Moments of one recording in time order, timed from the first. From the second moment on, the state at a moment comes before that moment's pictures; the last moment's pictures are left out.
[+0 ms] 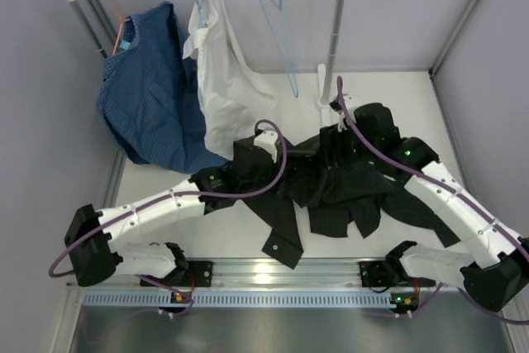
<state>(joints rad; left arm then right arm) -1.00 1.26 0.95 -0.32 -0.28 -0.56 0.59 1.12 1.14 -0.68 -0.13 0.22</state>
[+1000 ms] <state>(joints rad) -0.98 1.13 0.85 -0.41 -0.09 -0.63 0.55 1.76 2.03 -0.63 0.02 0.03</state>
